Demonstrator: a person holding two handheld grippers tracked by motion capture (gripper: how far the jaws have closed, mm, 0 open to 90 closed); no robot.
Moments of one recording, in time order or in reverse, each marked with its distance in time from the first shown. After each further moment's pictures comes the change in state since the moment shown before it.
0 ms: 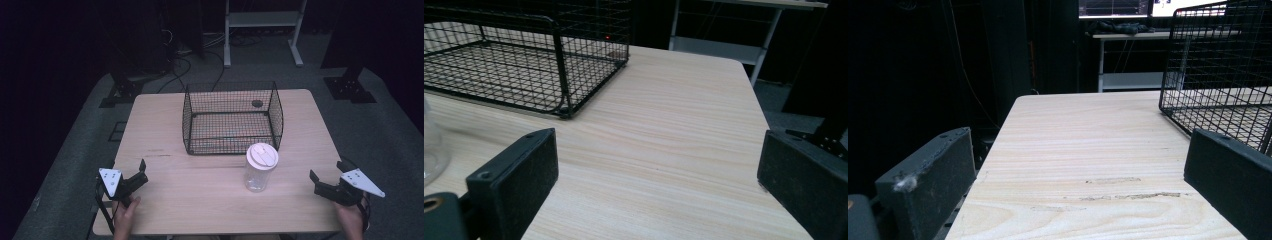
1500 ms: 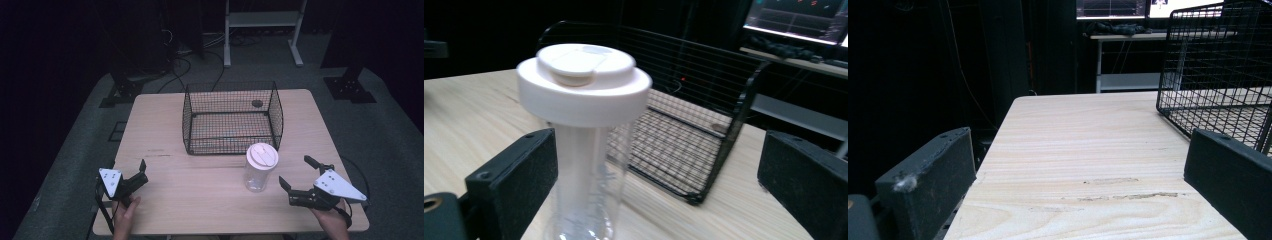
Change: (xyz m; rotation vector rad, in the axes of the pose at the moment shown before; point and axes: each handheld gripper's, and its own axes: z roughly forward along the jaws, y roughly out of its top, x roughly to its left) left arm 0.000 0.000 -0.001 -0.006 -0.009 0.000; right arm 0.091 0.066 -0.023 -0.126 0.296 -0.173
